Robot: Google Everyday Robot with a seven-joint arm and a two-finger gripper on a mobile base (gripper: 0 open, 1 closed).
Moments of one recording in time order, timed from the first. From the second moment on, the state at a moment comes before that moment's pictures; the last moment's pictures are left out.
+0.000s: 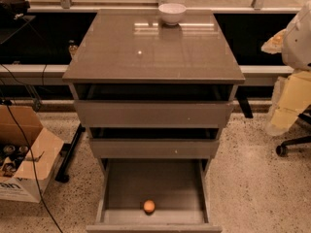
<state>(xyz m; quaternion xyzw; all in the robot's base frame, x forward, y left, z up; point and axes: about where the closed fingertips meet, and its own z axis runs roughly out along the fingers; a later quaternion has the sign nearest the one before) 0.438 -0.217 0.976 -0.60 0.78 -0.03 0.16</state>
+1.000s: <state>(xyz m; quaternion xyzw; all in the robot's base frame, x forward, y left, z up) 0.445 -0.194 0.926 -0.64 0.75 0.01 0.19</state>
